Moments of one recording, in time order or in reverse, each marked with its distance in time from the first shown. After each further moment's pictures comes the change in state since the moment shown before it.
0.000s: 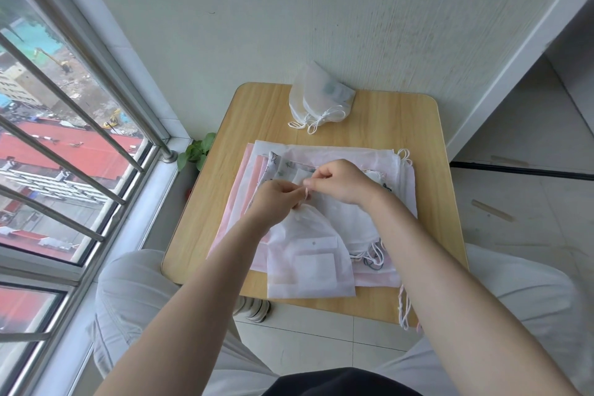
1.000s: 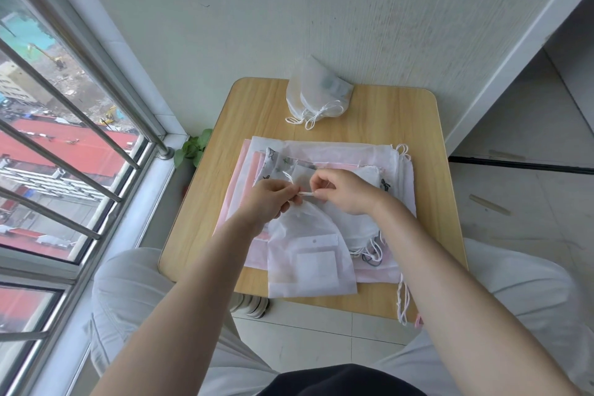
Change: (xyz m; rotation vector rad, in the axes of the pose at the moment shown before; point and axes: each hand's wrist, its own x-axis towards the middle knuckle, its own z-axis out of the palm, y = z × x) left_hand 0.009 -0.019 -0.007 -0.111 -0.092 -0.018; right_hand -0.002 0.026 0.003 -0.150 -0.110 -0.119
